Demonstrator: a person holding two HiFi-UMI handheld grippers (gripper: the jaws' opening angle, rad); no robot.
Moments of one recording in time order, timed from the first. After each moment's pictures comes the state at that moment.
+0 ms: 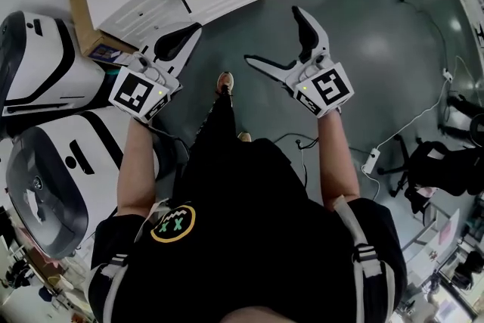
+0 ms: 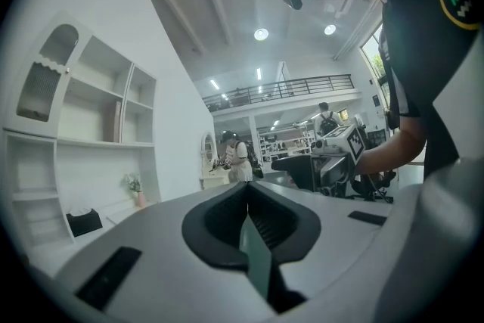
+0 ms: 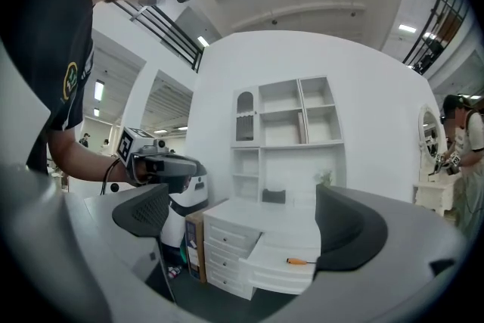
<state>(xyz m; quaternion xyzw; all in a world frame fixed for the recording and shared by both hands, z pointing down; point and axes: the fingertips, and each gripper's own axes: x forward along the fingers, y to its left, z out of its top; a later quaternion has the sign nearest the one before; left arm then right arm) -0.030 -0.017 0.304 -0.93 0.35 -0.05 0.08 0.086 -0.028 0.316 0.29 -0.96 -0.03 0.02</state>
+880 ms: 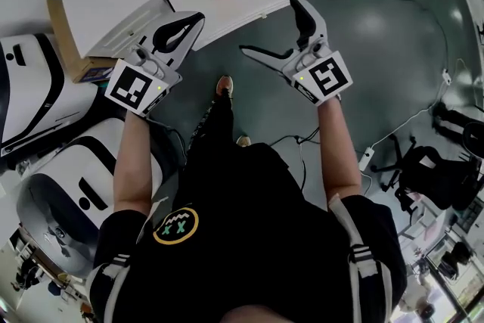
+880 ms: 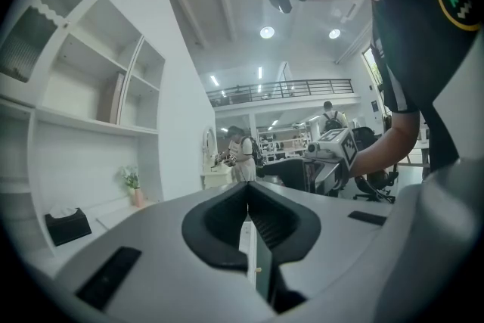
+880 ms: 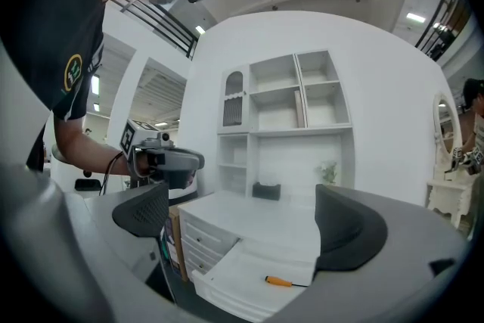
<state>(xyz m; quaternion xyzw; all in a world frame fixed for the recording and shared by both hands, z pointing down) -0.064 -0.224 0.340 -0.94 0.32 -0.04 0.06 0.029 -0.239 0.361 0.27 -0.96 -0.02 0.05</state>
